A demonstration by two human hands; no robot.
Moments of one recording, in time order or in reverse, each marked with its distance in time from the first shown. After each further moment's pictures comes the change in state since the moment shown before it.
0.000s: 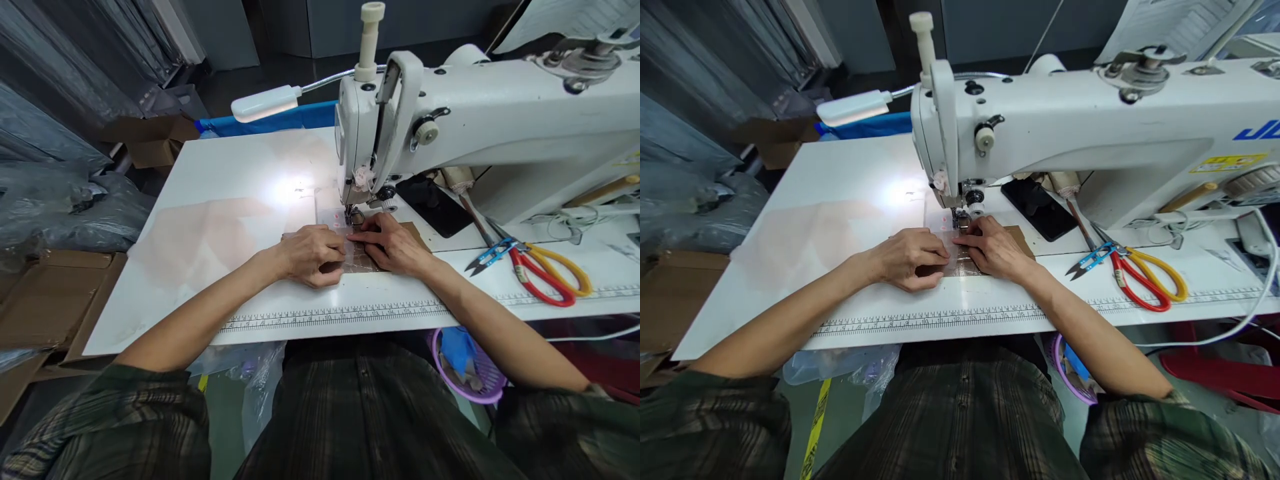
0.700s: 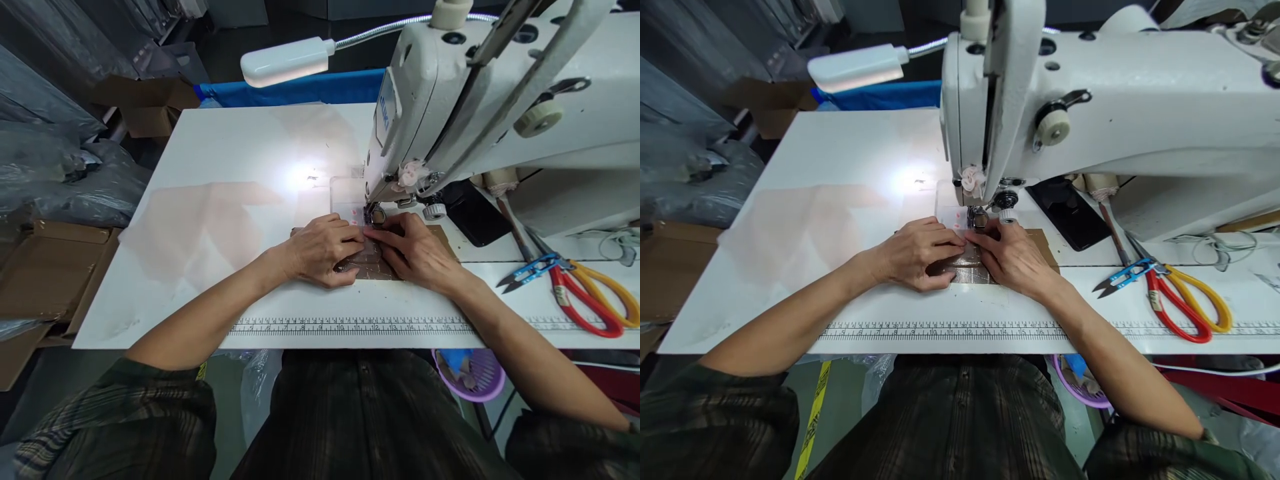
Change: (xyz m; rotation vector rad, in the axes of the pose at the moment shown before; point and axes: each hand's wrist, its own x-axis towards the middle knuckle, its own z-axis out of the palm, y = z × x) left_hand -0.006 -0.008 0.009 0.057 0.017 -0.127; right_hand 0.002 -0.009 -0.006 -0.106 -0.057 0.023
